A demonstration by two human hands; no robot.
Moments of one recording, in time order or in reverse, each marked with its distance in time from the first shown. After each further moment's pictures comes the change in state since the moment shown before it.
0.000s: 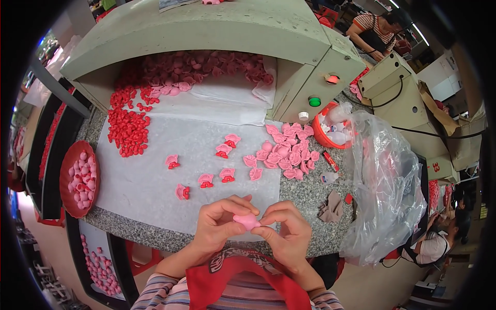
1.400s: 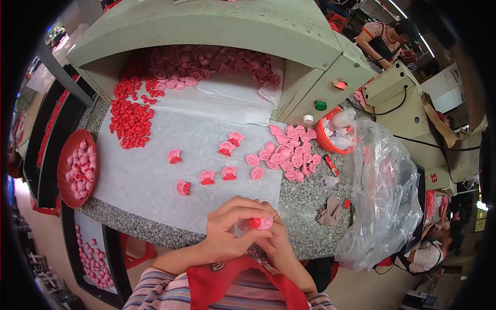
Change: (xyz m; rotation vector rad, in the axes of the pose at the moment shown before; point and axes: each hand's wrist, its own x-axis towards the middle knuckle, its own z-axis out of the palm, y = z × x) left_hand 0.003 0.000 0.021 0.626 0.008 0.341; right_hand -0.014 0.060 0.018 1.314 -0.146 0.564
